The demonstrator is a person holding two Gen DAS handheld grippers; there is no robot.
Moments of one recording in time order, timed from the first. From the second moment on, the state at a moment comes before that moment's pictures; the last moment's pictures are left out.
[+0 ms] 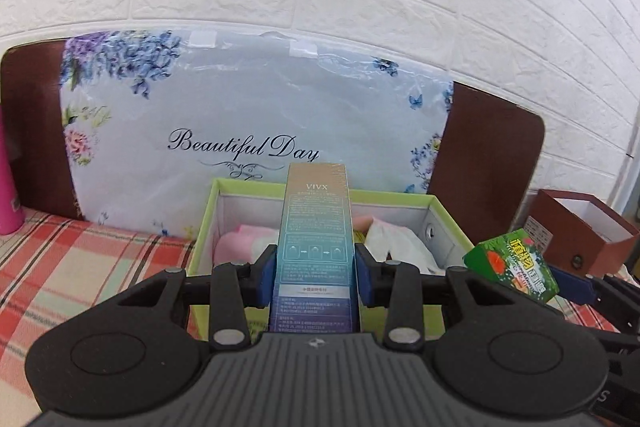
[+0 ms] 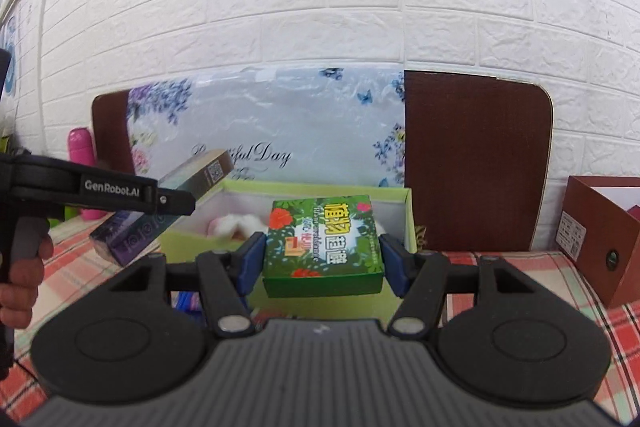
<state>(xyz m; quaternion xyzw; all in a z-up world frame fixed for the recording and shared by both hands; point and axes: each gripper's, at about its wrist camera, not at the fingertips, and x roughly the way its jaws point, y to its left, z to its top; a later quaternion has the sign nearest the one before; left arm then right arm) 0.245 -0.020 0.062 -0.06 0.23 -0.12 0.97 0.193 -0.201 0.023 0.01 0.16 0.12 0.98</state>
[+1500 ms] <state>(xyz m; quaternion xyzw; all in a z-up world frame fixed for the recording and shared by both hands) 0.147 -0.036 0.049 0.01 0.22 -0.11 0.97 0.134 -0.234 0.008 0.00 0.14 0.10 0.98</state>
